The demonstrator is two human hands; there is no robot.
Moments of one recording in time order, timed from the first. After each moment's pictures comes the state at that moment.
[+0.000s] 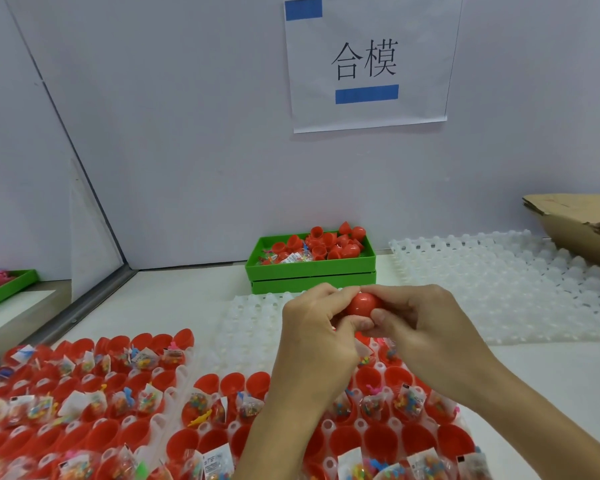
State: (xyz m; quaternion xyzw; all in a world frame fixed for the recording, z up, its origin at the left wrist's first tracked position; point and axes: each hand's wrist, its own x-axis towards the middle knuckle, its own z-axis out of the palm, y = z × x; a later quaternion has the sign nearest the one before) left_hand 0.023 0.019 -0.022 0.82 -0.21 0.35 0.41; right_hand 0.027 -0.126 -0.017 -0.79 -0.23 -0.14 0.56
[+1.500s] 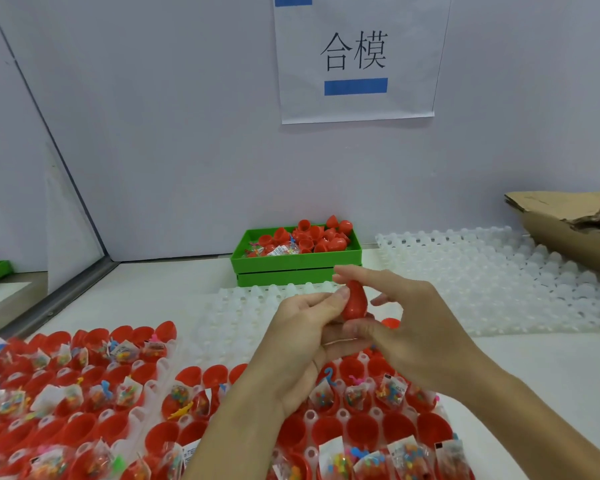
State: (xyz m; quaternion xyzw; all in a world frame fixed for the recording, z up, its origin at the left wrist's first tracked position) left_hand 0.031 0.019 -0.024 0.59 -0.08 -0.07 0.80; right_hand 0.031 -0.137 -0.025 -0.82 -0.26 -0.18 0.47
